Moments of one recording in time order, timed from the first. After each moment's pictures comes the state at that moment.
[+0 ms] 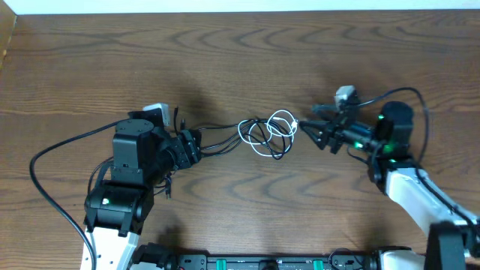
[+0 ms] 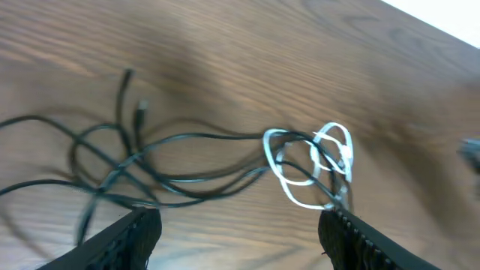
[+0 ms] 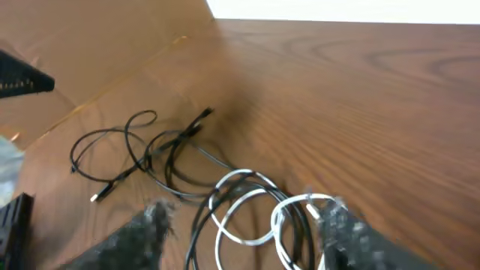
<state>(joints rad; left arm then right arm) -0.15 0.89 0.84 -0.70 0.20 -0.42 0.07 1.44 0.54 0.49 -0.94 0.09</state>
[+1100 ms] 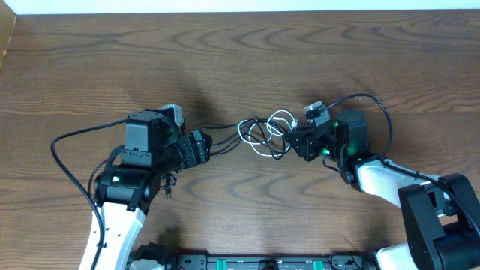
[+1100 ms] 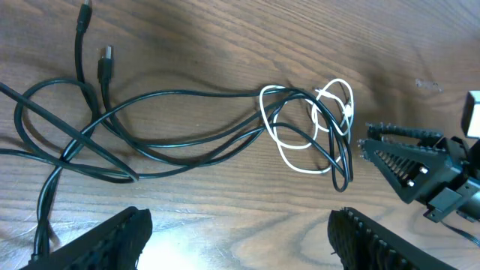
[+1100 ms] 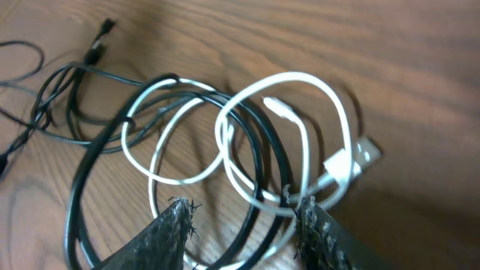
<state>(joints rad) -0.15 1.01 0.84 -0.73 0.28 -0.41 0.27 1.65 0.54 0.39 -0.54 0.17</state>
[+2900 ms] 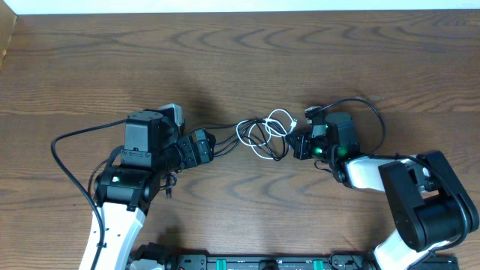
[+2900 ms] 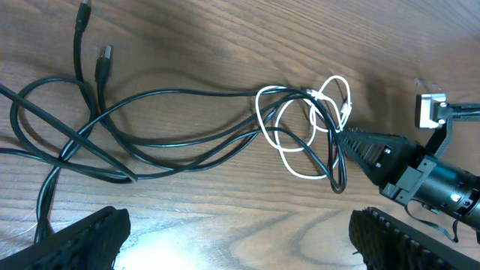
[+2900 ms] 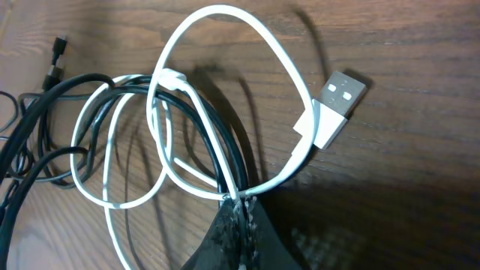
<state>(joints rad) -0.15 1.01 0.84 -0.73 0.29 -0.41 0.30 1.81 0.56 0.50 -0.50 0.43</state>
